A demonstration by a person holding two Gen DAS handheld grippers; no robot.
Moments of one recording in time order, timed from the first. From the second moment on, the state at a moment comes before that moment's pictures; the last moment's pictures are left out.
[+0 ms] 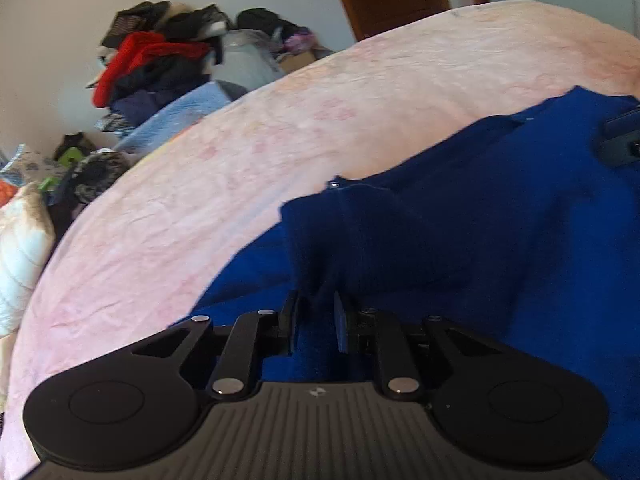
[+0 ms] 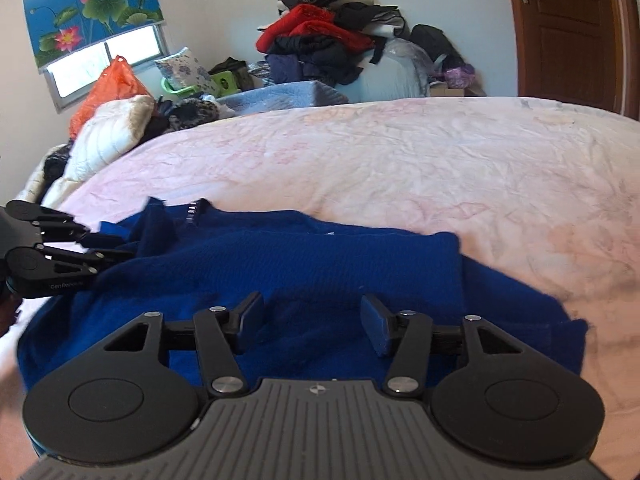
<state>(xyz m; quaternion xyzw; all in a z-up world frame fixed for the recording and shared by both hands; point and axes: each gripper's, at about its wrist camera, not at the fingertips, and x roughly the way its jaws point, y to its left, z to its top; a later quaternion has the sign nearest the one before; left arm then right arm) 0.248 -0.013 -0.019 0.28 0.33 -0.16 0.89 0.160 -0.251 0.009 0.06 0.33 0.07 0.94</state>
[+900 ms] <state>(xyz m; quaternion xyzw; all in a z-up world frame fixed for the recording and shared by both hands) 0.195 0.000 -0.012 0.18 0.35 -0.10 0.91 0.115 -0.215 0.009 0.00 0.35 0.03 0.94</state>
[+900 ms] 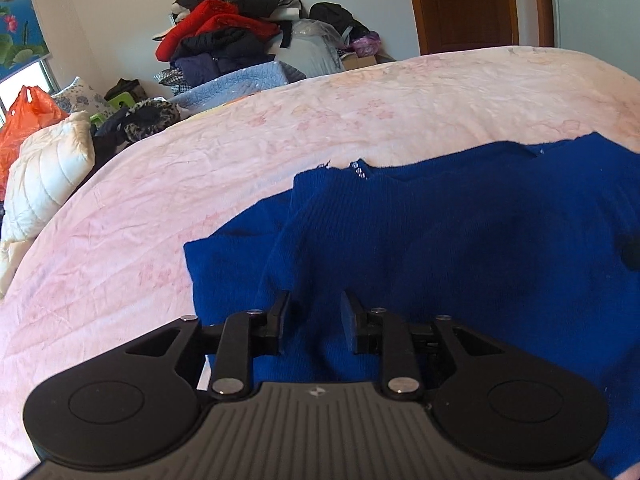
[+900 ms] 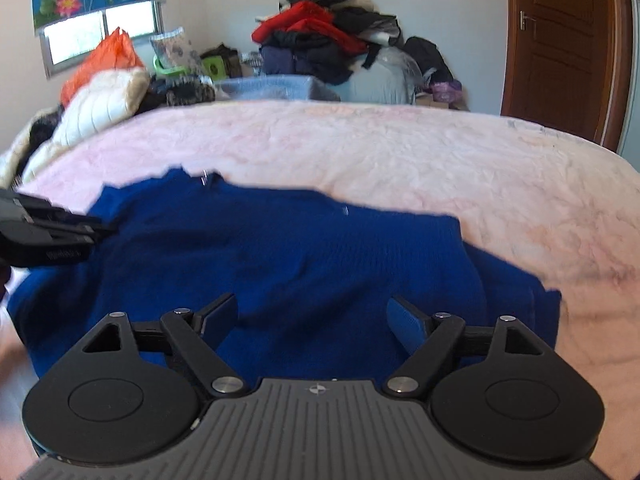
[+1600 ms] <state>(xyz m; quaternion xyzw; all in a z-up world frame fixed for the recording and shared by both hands) 0.164 0.014 -0.010 0.17 0.36 -0.10 0.91 0.079 -0.201 0.023 0.00 0.33 0.02 0.95</state>
